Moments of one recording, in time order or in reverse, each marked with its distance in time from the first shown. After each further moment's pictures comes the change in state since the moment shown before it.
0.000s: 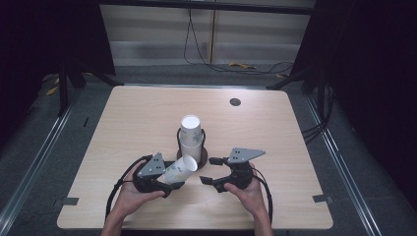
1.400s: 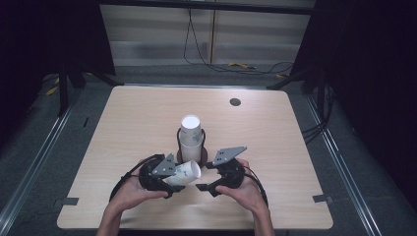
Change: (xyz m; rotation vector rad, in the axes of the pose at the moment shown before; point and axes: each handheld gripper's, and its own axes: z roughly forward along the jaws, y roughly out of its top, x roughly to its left) left arm -0.001 0.022 0.010 0.215 -0.048 0.131; right arm 0.006 0.012 0.021 0.262 0.013 -0.068
